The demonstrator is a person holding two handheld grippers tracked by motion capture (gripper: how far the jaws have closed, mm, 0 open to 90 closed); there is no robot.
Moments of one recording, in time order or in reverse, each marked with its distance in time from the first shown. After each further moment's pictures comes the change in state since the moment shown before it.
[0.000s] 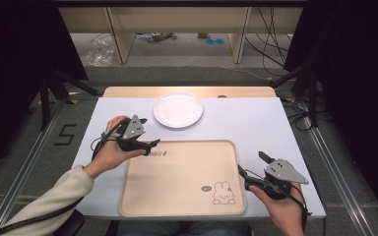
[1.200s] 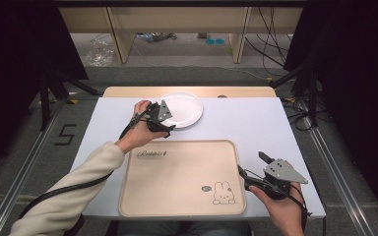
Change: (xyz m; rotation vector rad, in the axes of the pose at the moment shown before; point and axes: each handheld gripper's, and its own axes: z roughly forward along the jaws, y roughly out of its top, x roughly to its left) left arm 0.020 0.035 0.093 0.184 0.063 0.142; right arm 0.000 0.000 0.001 0.011 -0.007 -0.004
